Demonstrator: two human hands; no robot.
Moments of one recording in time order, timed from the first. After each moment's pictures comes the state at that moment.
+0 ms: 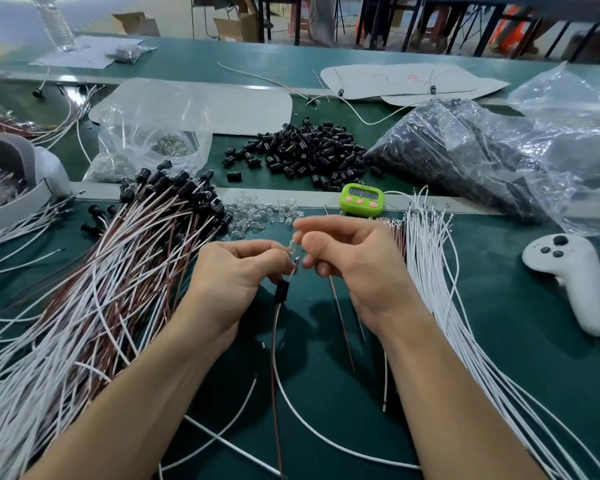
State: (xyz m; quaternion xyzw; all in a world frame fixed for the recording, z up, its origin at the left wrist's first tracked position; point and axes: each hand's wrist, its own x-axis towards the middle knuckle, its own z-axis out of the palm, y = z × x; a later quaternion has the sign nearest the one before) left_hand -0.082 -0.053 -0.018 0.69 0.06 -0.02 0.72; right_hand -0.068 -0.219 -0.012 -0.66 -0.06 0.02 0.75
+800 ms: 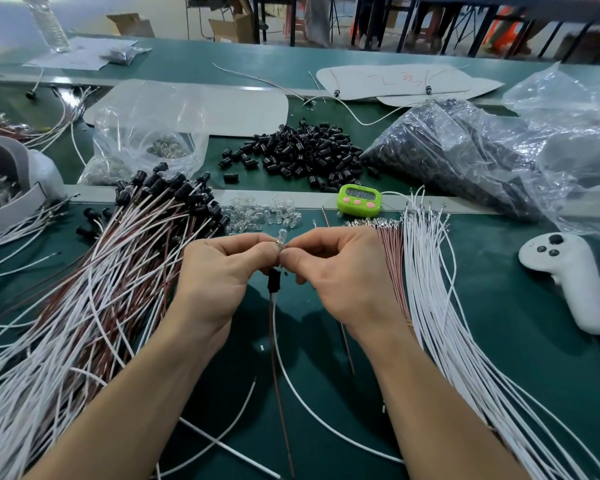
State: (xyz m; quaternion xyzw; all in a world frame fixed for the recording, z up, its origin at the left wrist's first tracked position) left_hand -0.082 -0.050 -0.011 0.67 0.06 0.04 0.74; right_hand -0.076 -0.202 -0.018 -0.77 -0.07 -0.05 0.63
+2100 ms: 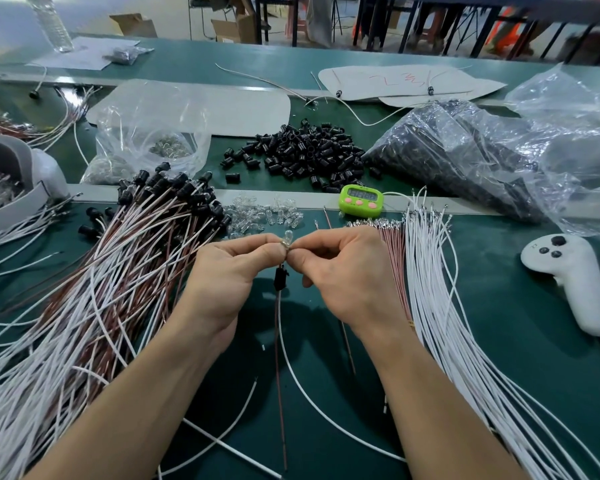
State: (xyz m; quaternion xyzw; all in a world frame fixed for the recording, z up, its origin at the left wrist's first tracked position) left_hand -0.079 -0.050 -0.017 0.65 0.07 -0.01 0.75; right_hand -0.077 -0.205 -0.012 -0.82 -0.05 -0.08 0.56
